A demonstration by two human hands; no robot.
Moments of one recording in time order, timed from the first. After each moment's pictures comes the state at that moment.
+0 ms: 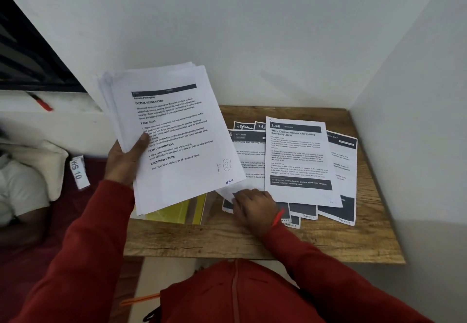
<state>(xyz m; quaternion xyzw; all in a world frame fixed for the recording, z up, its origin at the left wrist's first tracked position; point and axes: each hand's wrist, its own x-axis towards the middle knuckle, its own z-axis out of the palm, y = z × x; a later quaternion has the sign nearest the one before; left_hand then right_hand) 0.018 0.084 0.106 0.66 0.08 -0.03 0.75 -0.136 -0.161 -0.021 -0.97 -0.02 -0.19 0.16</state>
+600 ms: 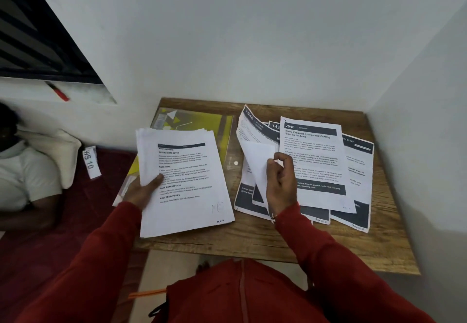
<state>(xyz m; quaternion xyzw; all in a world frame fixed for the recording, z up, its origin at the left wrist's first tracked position) 0.003 0.143 0.008 0.76 0.16 -0.17 0.61 -0.107 -0.160 0.041 -0.71 0.21 -0.25 0.63</state>
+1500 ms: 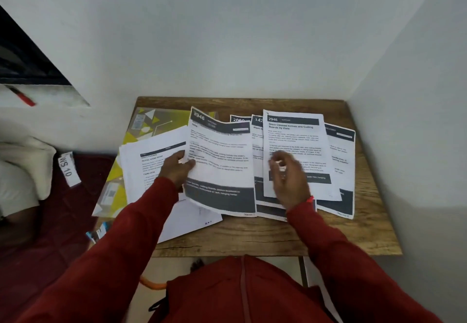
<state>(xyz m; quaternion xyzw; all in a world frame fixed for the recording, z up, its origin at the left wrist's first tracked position) 0.020 0.016 0.039 0.80 0.11 -0.25 0.53 -0.126 -0.225 0.022 -0.88 0.18 -0.22 0.38</state>
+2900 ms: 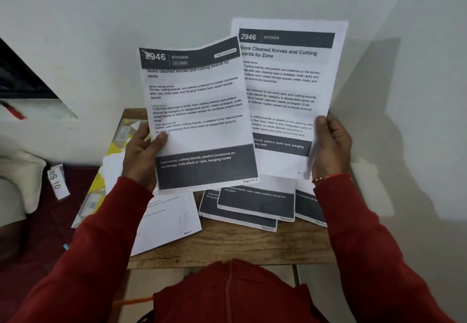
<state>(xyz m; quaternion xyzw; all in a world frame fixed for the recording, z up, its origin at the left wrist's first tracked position) 0.008 -0.006 0.114 0.60 -0.03 -0.11 0.79 -0.113 -0.314 0.125 -0.51 0.19 -0.37 0.75</state>
